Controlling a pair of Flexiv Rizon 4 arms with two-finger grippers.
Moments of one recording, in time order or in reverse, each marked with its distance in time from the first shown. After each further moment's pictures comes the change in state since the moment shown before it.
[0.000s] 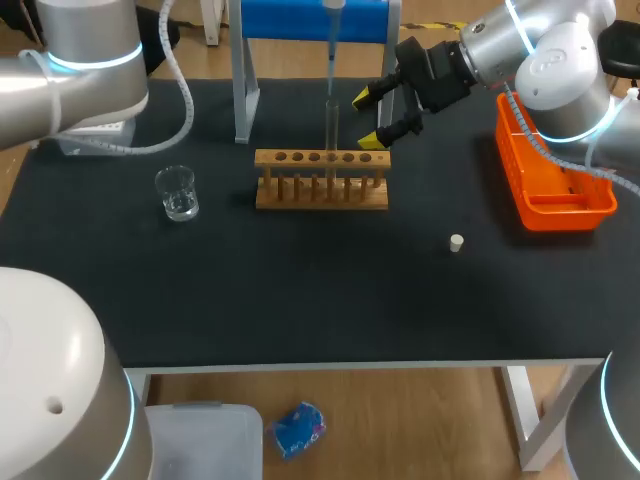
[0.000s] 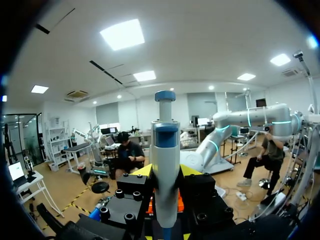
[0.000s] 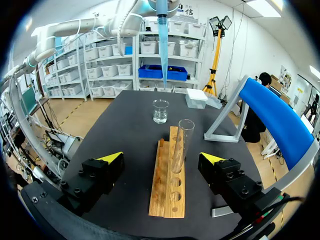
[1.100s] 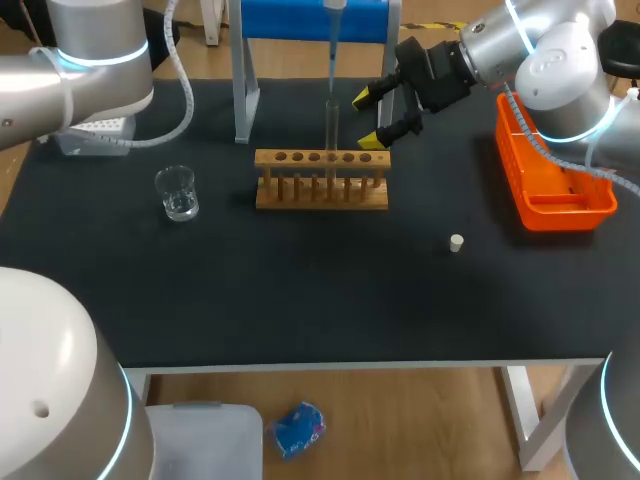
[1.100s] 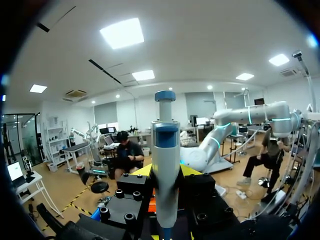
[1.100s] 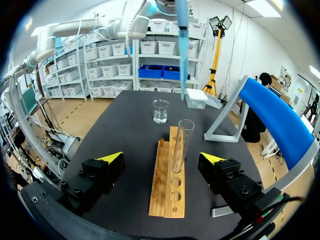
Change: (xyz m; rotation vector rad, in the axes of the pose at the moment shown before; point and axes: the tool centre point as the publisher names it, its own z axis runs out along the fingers) left arm -0.020 0.014 0.002 -0.003 0.014 0.001; right arm 0.000 0.000 0.000 0.000 0.000 0.000
